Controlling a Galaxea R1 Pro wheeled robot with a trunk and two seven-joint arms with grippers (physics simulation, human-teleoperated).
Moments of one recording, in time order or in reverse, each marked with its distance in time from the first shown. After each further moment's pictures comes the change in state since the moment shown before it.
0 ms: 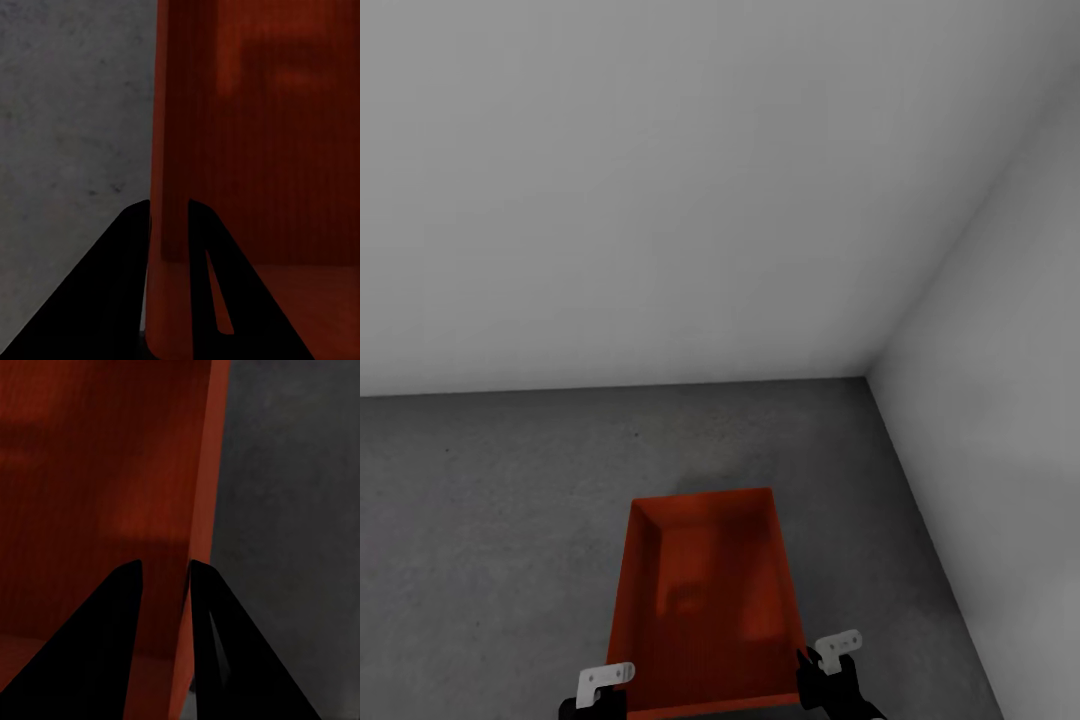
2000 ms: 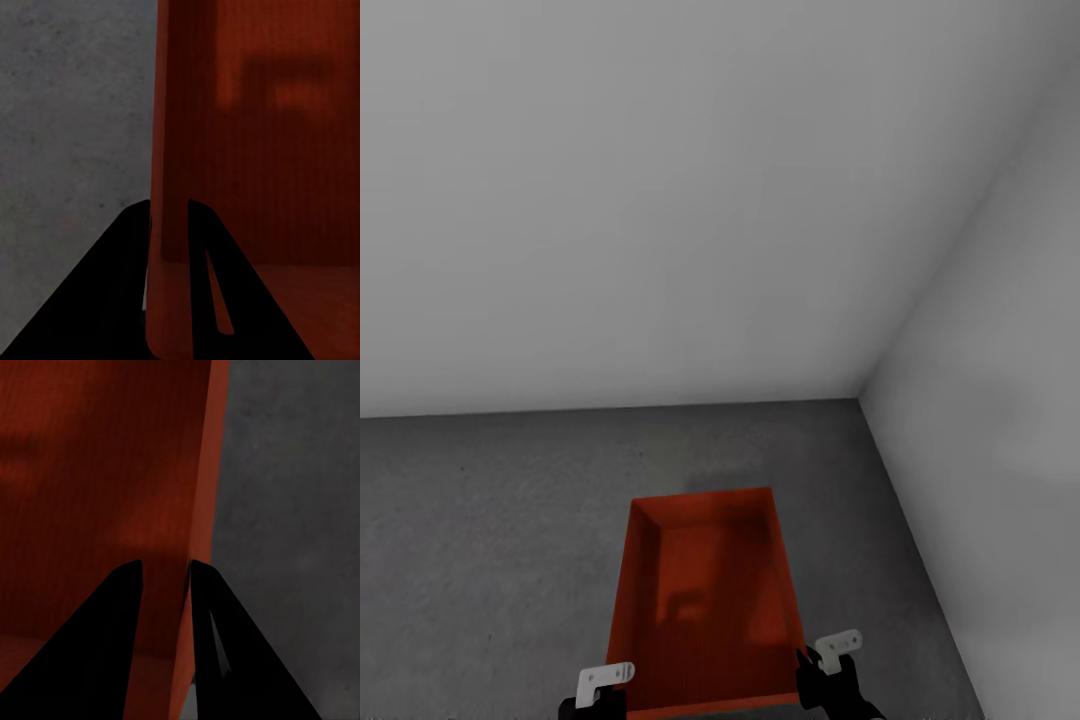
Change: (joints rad) left arm 0.000 0.001 0.001 0.000 0.000 -0.003 -0.001; right arm 0.000 0.001 0.001 0.000 0.000 -0.003 -0.002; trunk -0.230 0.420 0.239
